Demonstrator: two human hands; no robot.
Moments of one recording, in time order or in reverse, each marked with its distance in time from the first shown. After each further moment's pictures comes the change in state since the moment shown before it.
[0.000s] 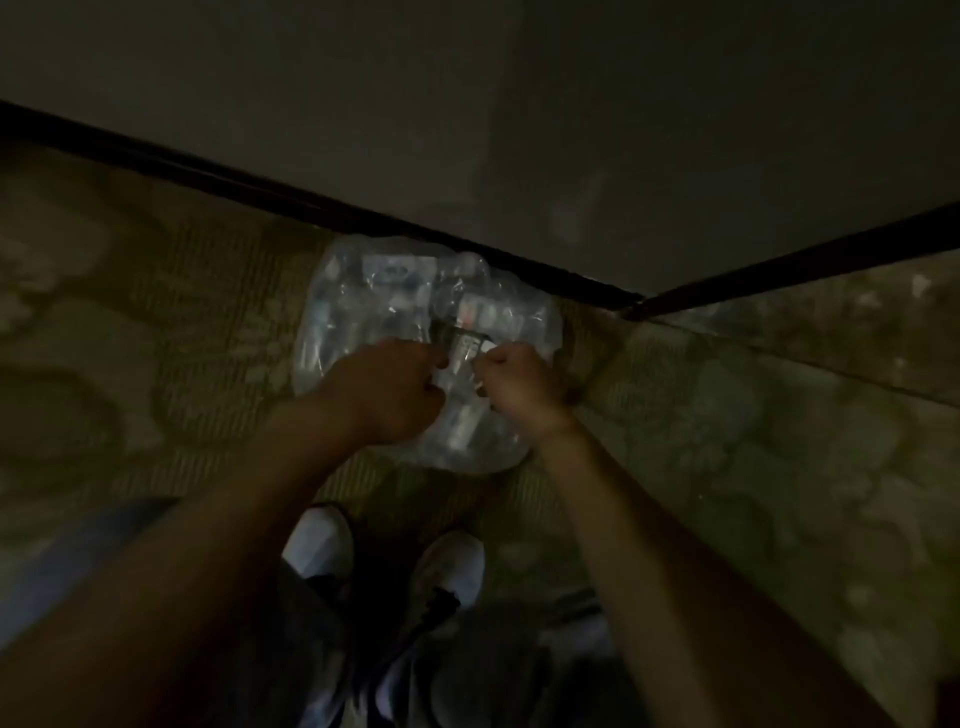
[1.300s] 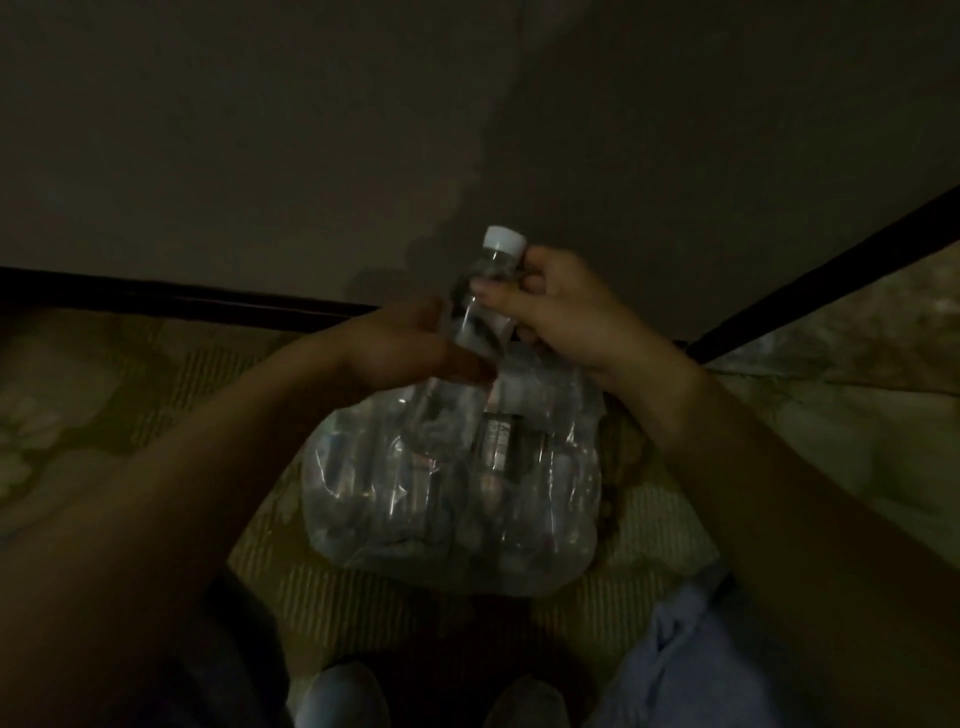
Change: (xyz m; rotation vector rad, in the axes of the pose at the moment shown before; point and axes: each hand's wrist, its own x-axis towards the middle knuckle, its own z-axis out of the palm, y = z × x) left_hand 0.077 -0.006 -0.043 -0.512 0.018 0.212; right_hand 0.027 -0.060 -0.064 0.449 -0.114 -0.501
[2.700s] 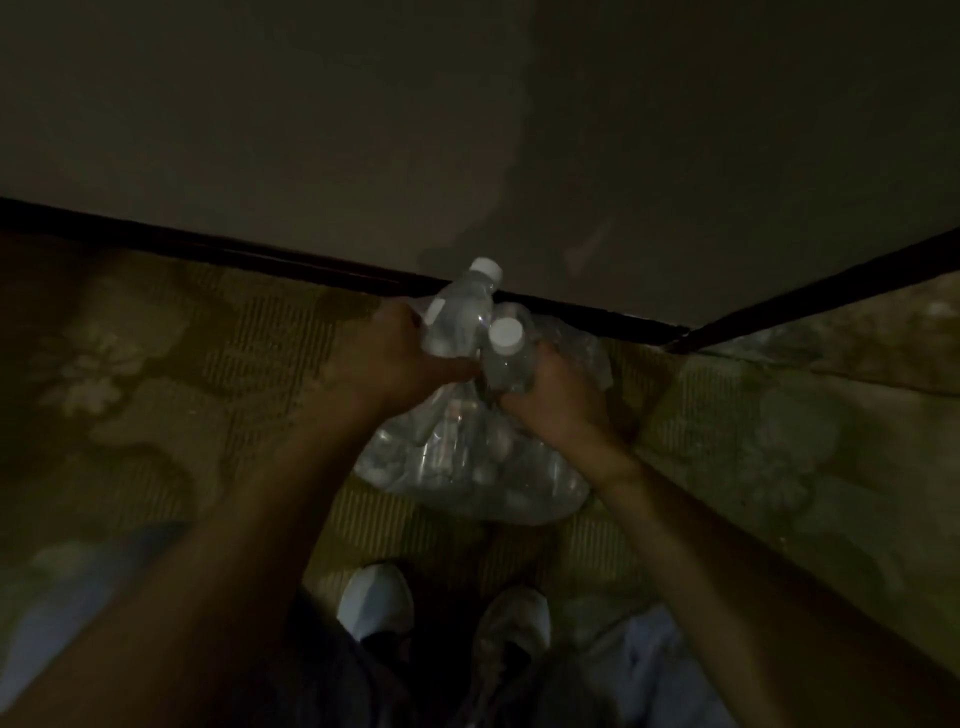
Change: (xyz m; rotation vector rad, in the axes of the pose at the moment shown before) left_hand -0.068 -0.001 -0.001 0.110 0.442 -0.319; right_hand -0.039 0.050 0.043 -0.712 0.086 0.180
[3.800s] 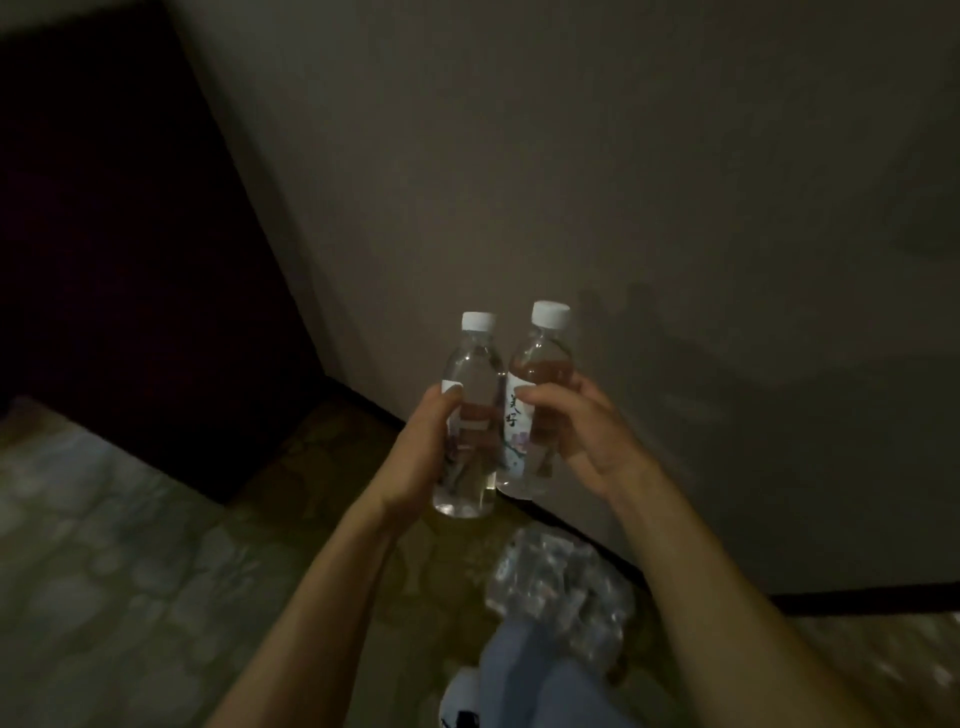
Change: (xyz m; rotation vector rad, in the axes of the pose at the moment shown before) left_hand -0.445 0.136 -0.436 -1.010 0.271 0.213; right_hand -0.355 -0.515 -0.329 0.931 -0.467 -0.340
